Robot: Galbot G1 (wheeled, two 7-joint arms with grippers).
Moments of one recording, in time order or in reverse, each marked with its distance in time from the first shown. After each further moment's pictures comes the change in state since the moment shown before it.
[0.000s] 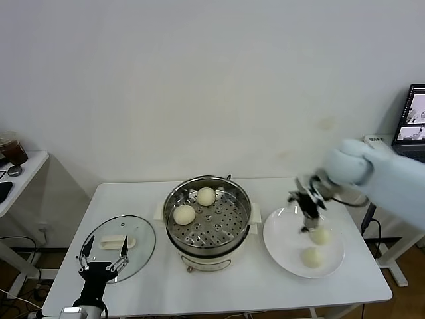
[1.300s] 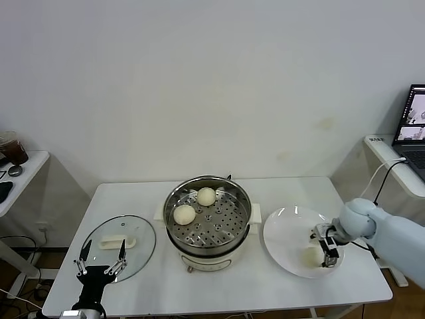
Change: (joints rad) left arm 0.011 -0.018 -0.014 0.009 0.011 -0.003 0.001; right arm -0.469 0.083 0.298 -0.201 -0.231 0.080 0.121
